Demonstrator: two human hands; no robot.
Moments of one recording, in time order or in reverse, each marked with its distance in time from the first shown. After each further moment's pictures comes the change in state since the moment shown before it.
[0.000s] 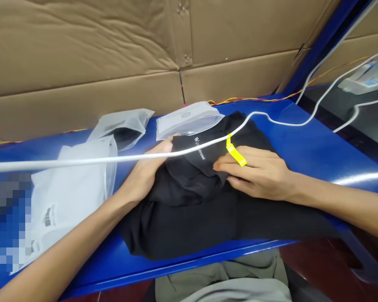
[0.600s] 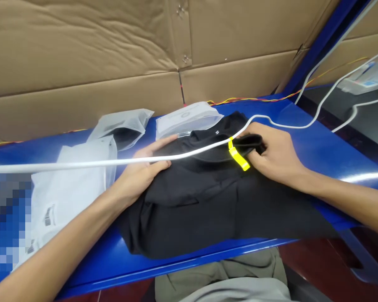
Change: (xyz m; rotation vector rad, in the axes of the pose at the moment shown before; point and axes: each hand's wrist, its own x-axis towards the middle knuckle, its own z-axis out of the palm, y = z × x) left_hand 0.001 0.010 -0.006 0.069 0.019 -0.074; right_hand 0.002 0.018 -0.009 0.127 0.151 0.633
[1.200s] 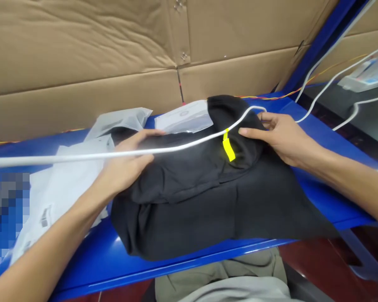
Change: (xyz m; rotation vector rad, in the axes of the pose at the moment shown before) left_hand 0.012 0.005 -0.028 0.388 0.127 0.152; right_hand 0.014 0.029 -0.007 0.530 -0.058 0.626
